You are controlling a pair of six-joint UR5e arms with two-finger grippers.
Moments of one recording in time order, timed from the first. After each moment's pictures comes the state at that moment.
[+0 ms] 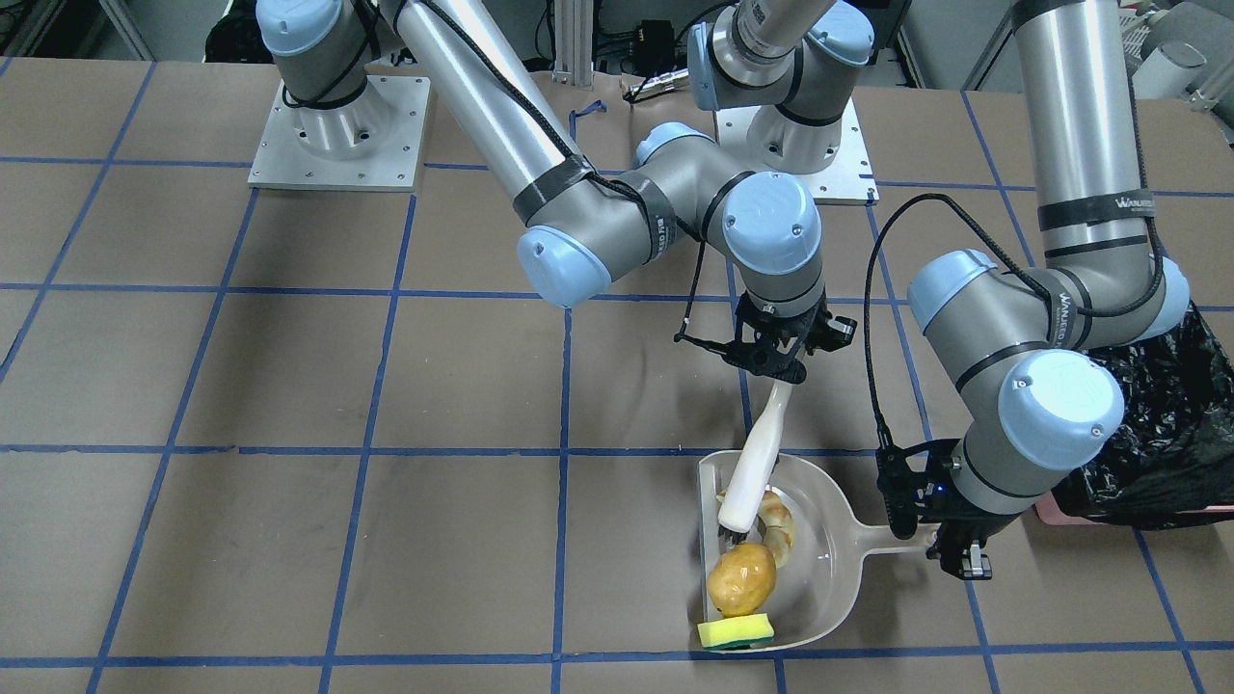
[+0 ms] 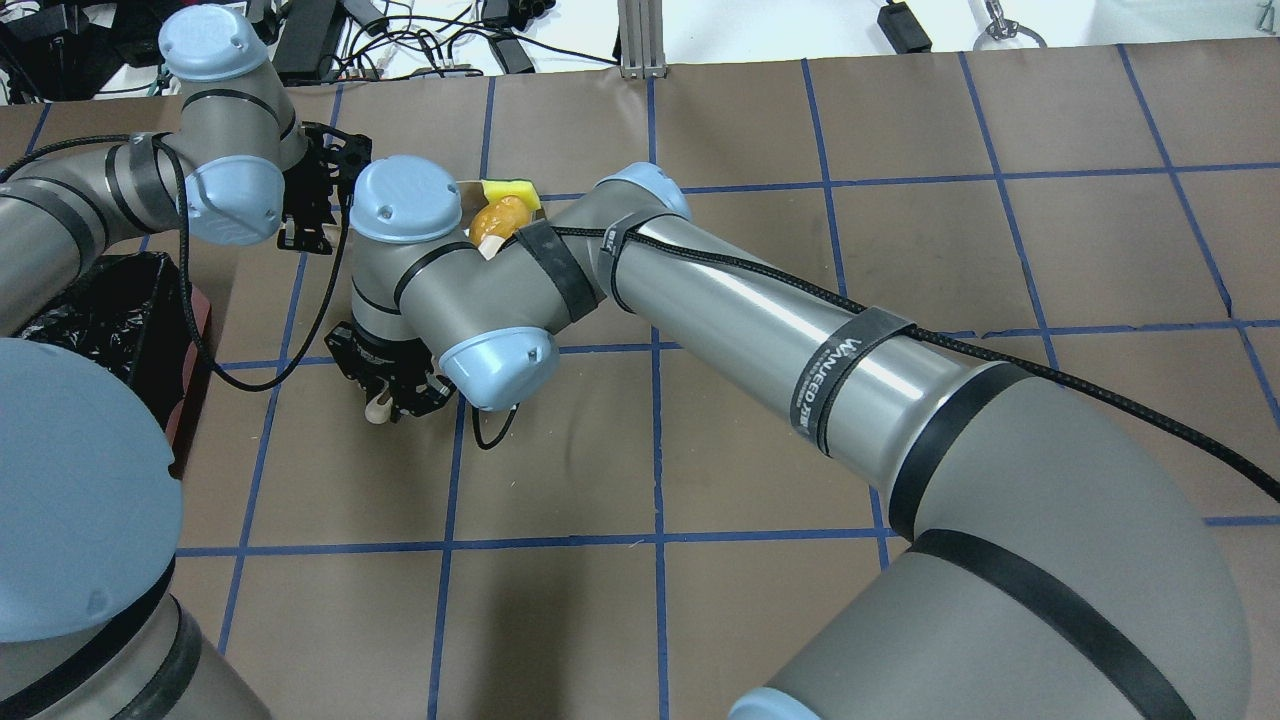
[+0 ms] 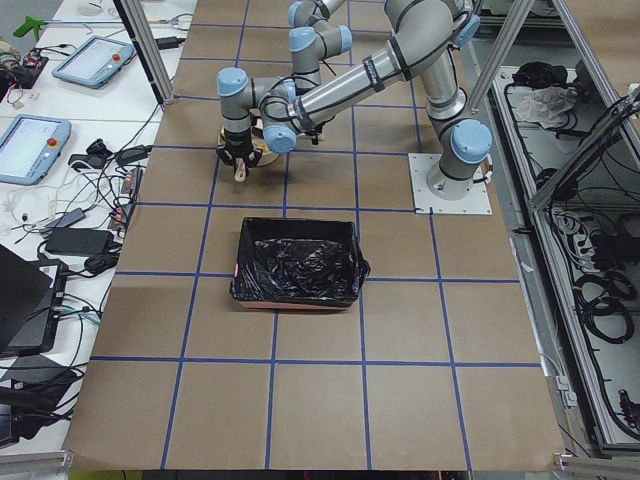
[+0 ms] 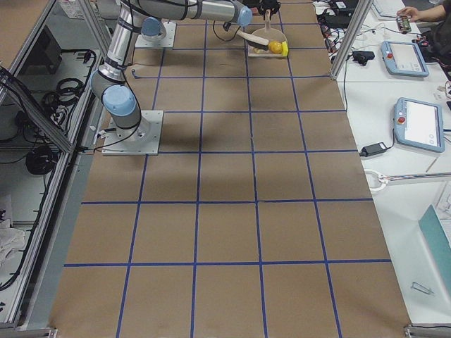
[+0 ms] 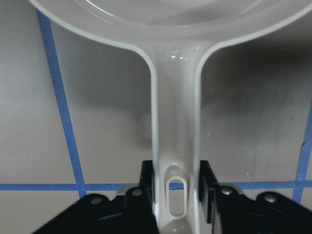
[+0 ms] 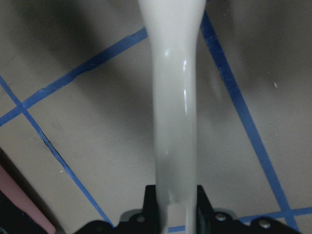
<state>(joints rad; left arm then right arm) -1.39 -2.10 -1.56 -0.96 1.71 1.79 2.25 -0.87 1.30 -2.15 -1.15 1.18</state>
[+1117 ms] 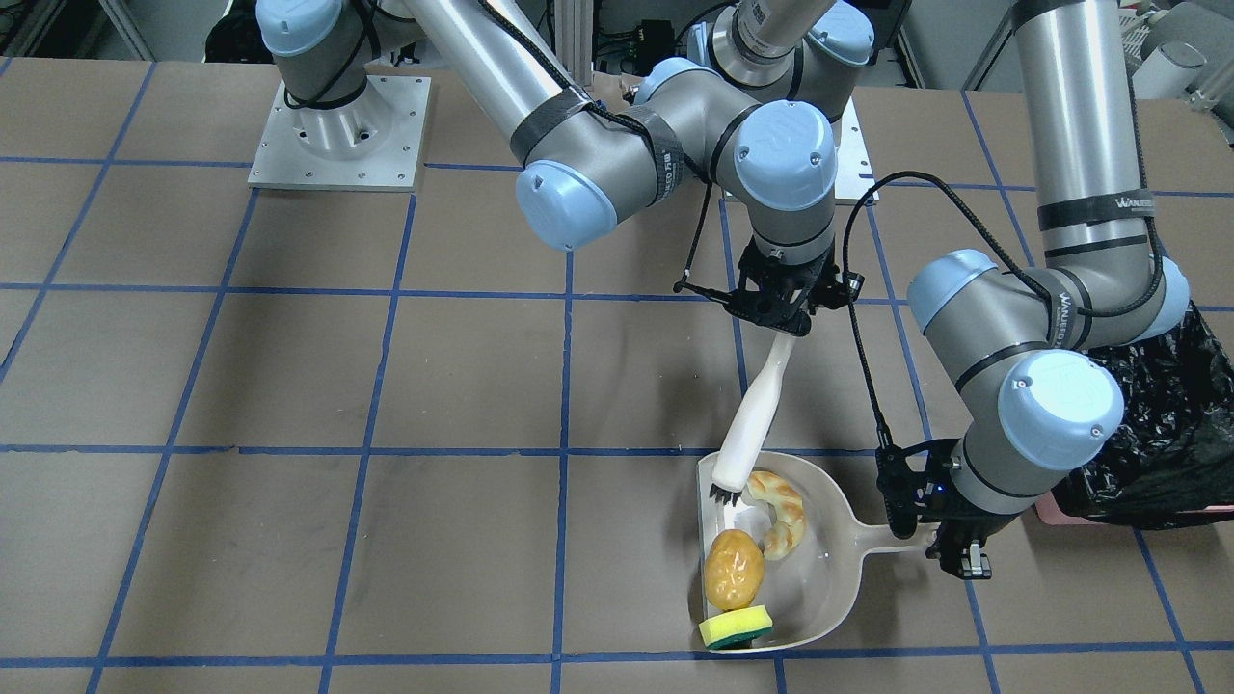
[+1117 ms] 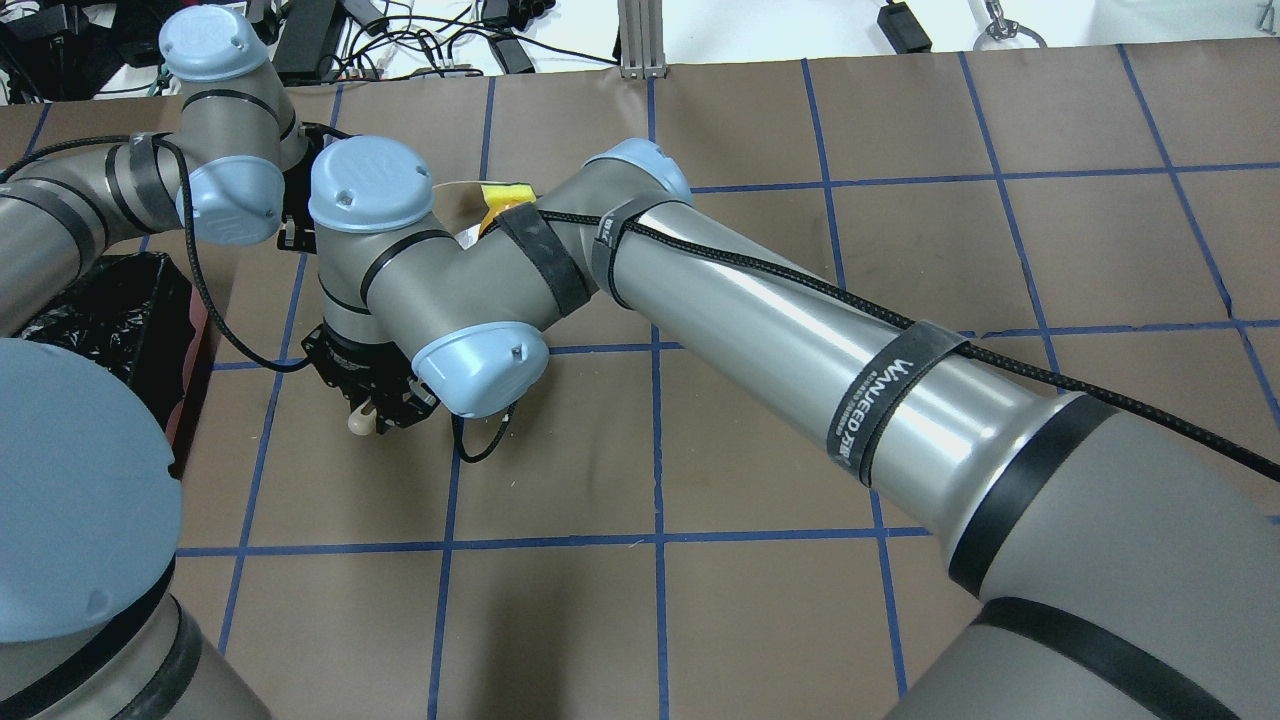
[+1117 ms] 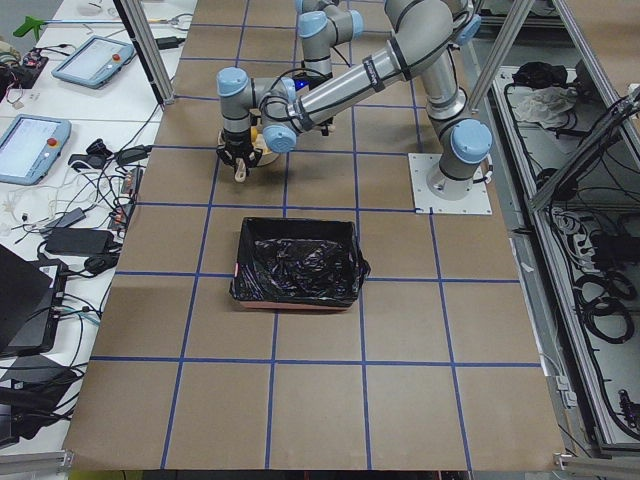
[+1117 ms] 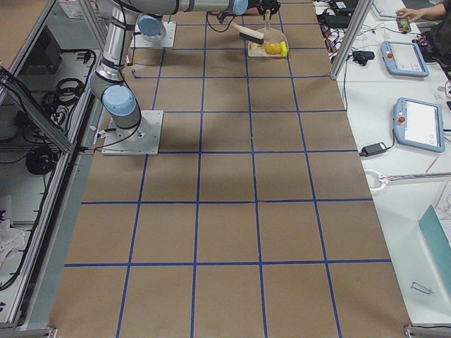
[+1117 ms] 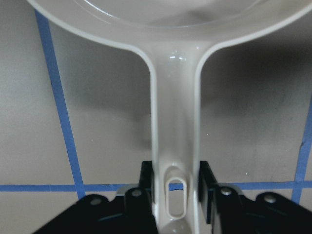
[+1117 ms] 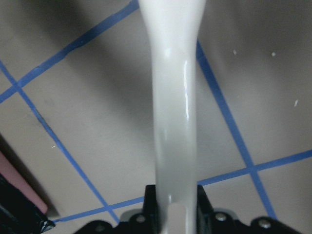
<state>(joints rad) -1.39 -2.10 -1.57 -0.96 1.72 1.79 2.26 -0.97 1.31 -1.99 -1.22 1.16</state>
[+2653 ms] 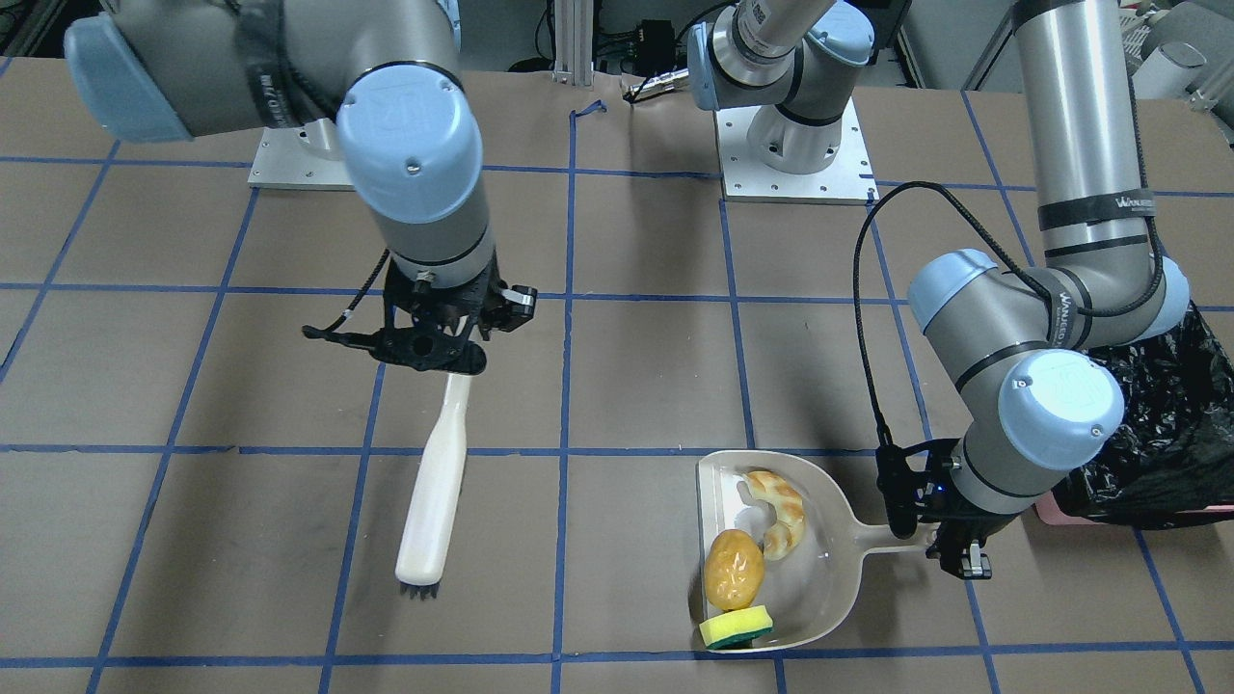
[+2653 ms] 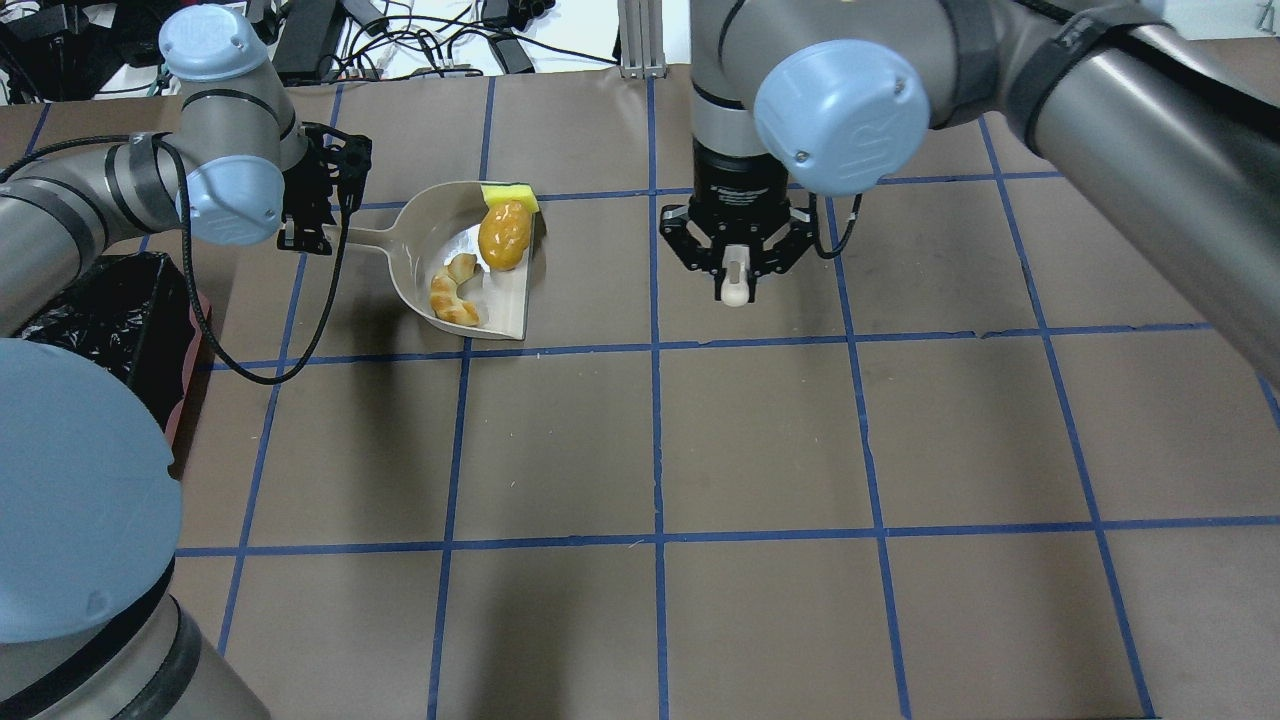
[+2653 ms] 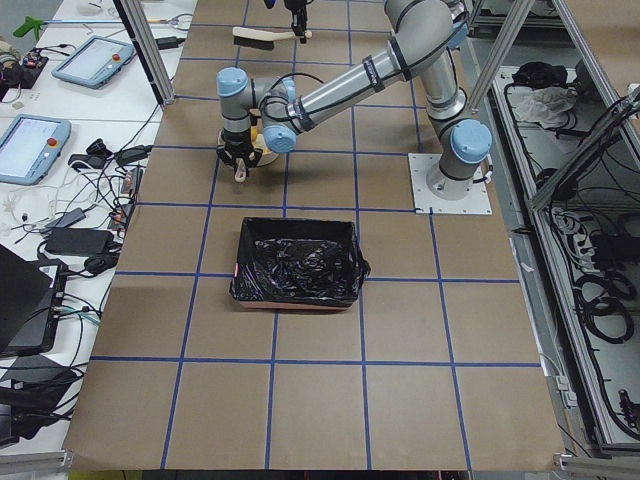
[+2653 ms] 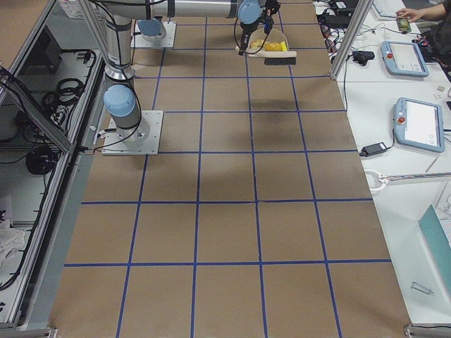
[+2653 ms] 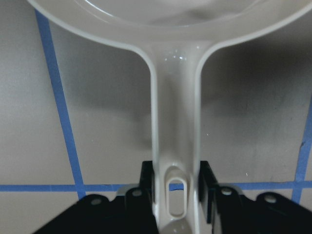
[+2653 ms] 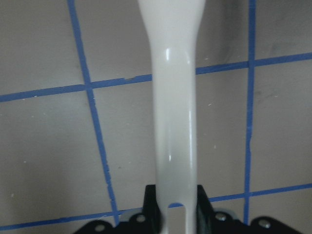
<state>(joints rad) -1.39 -2.10 -1.56 -0.96 1.72 1.79 1.80 -1.28 1.46 -1.56 -1.56 0.33</state>
